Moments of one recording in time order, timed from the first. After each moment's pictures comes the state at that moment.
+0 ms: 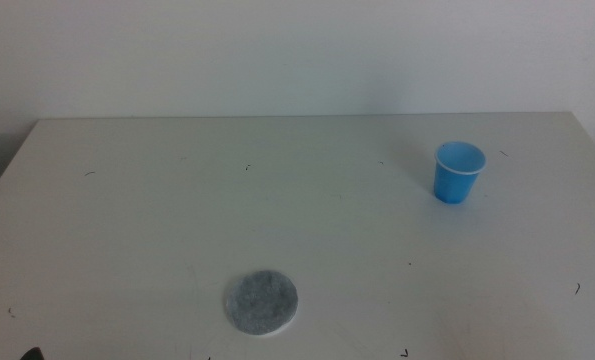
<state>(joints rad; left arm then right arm) -0.07 -0.01 0.03 0.07 0.37 -0.15 0.01 -0.01 0.02 -0.13 0.39 0.08</state>
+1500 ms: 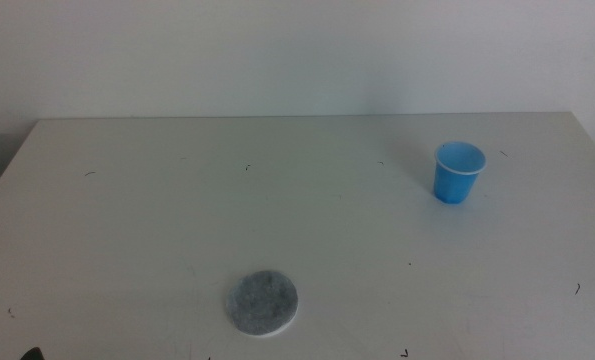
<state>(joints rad) -0.07 -0.01 0.03 0.07 0.37 -0.15 0.05 1.22 -1.37 0.00 0.94 0.07</state>
